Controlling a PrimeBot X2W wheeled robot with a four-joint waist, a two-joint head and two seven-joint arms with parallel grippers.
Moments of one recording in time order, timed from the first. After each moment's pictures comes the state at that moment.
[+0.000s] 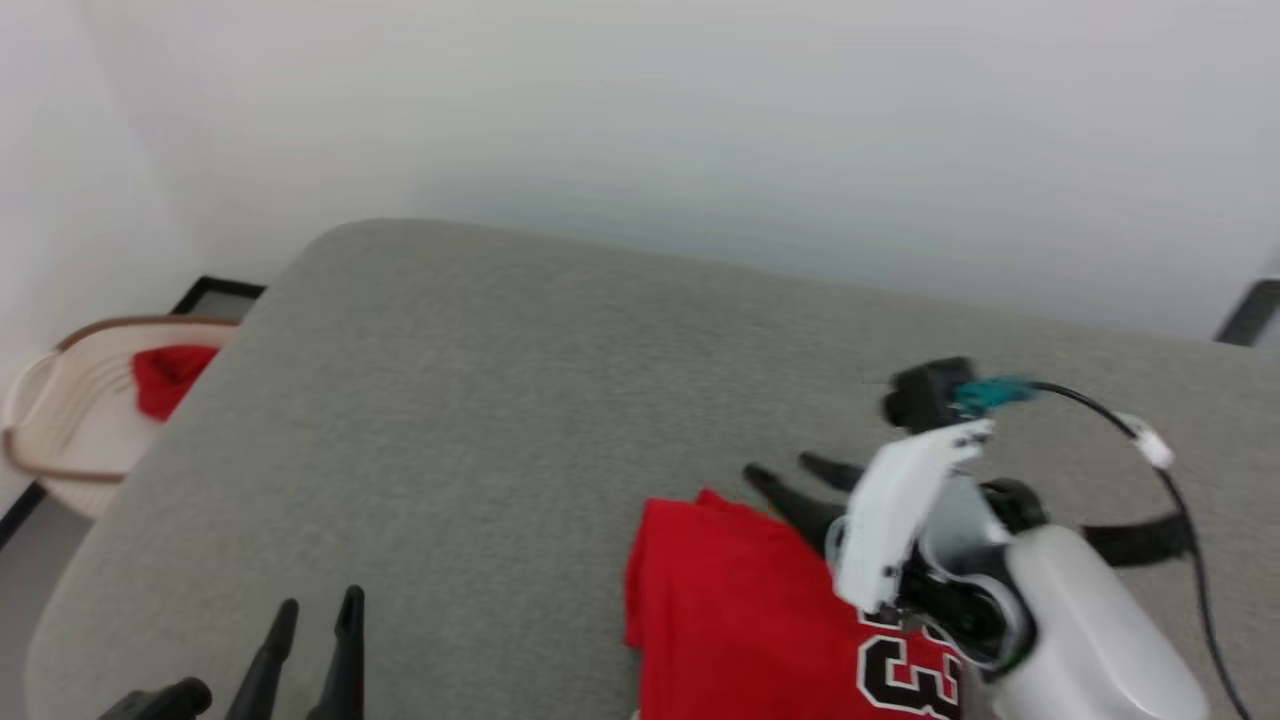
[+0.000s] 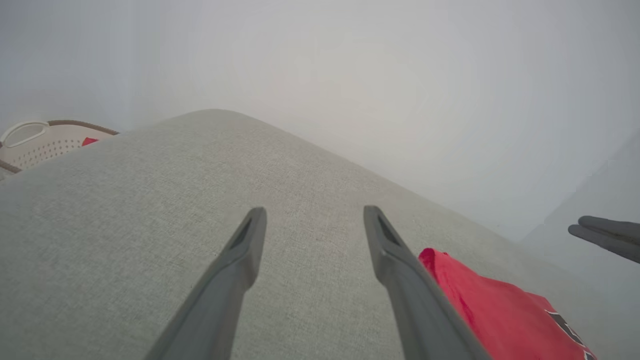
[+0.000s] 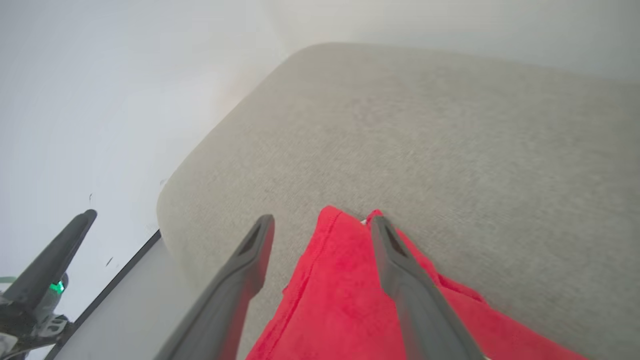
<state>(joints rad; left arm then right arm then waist) 0.12 0.30 -0.10 0.11 -0.69 -0.08 -0.25 -0.47 -0.08 0.38 0.37 0.68 0.13 0.54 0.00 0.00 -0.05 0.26</state>
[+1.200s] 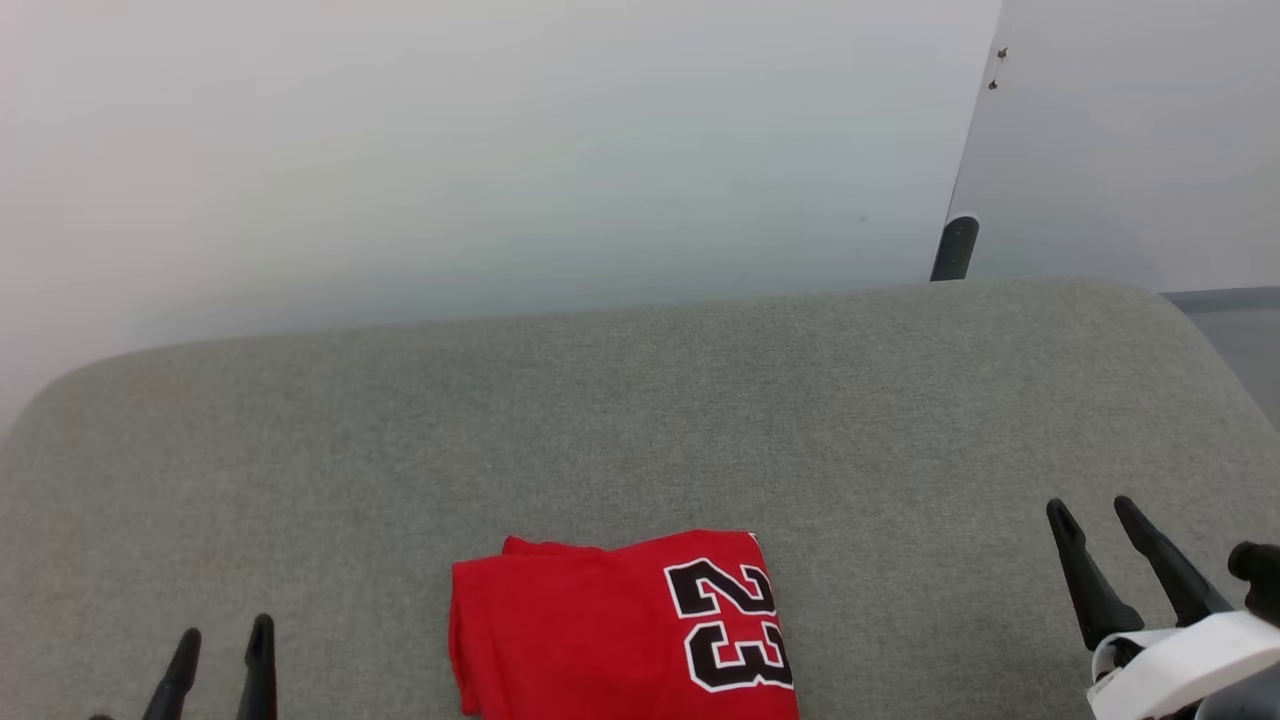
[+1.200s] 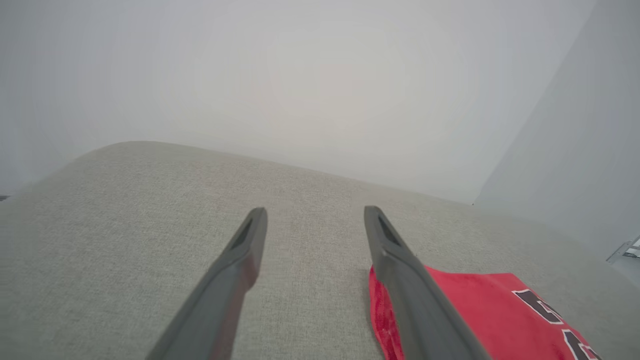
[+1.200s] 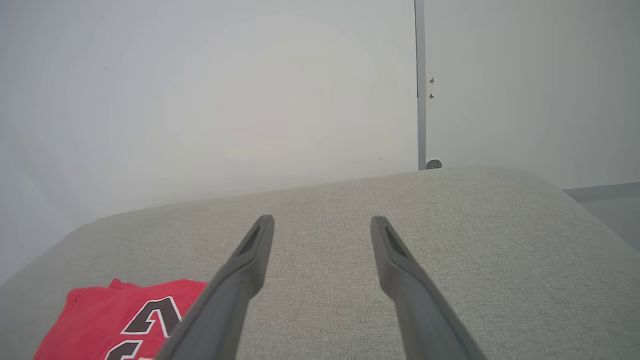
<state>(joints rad) 0.20 0.35 0.02 0.08 -0.63 -0.07 -0.26 -0.03 -0.32 0.10 0.10 0.57 0.13 -0.03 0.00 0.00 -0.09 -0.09</state>
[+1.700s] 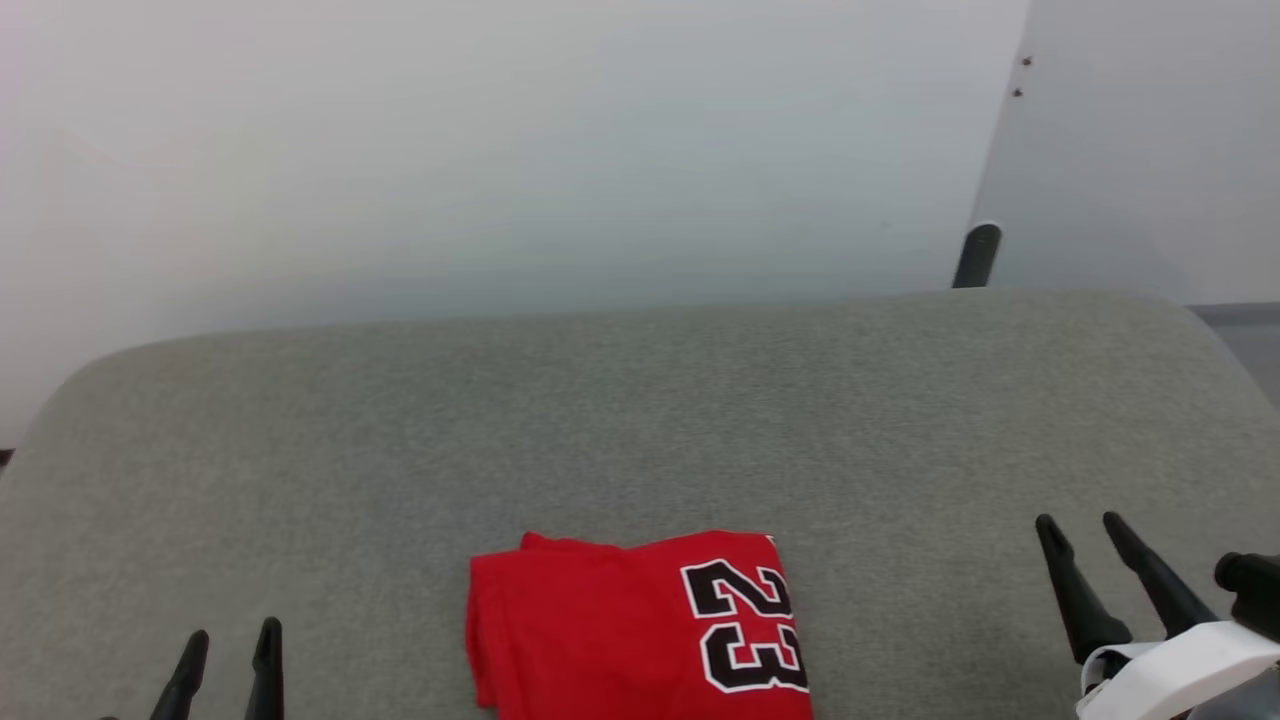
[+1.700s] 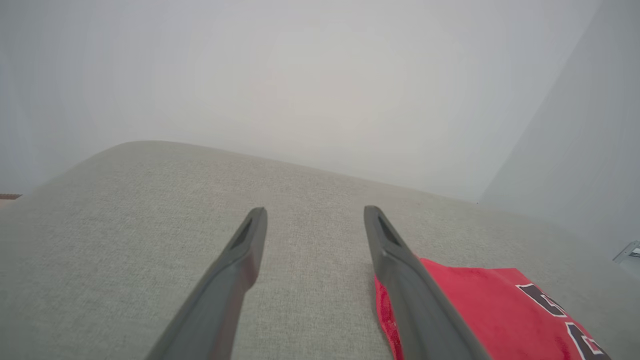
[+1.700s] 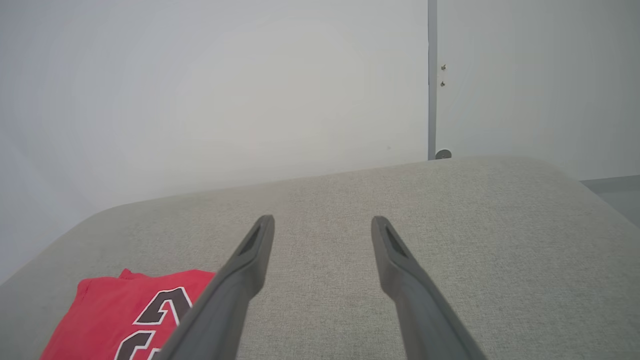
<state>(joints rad) 0.21 0.34 0.02 0.08 -0.60 -0.09 -0.26 0.00 -0.28 0.07 0.07 0.54 0.13 0.02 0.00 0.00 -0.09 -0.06</state>
